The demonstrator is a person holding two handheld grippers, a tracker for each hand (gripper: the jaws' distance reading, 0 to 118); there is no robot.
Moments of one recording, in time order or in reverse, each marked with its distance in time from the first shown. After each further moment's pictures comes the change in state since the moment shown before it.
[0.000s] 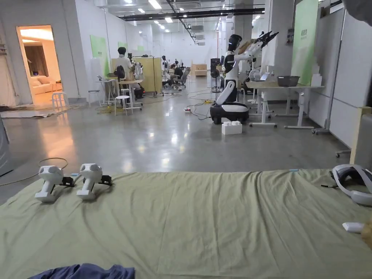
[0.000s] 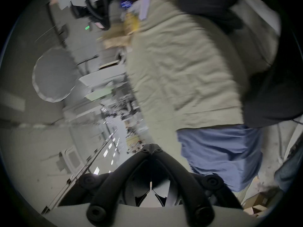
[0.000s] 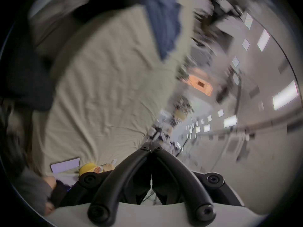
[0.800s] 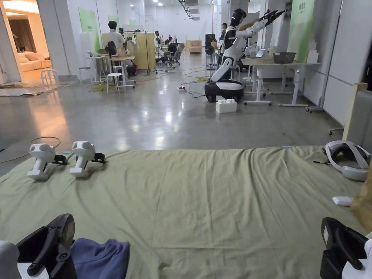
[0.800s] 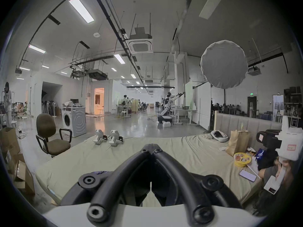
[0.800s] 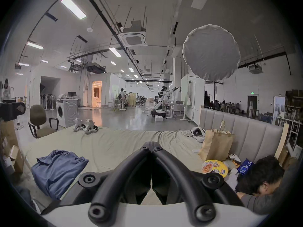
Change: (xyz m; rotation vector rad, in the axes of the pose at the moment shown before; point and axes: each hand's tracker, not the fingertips) left arm -0.095 -0.090 0.052 0.148 0.467 1.975; right arm 0.081 -0.082 0.037 -0.045 -0.512 -2.159
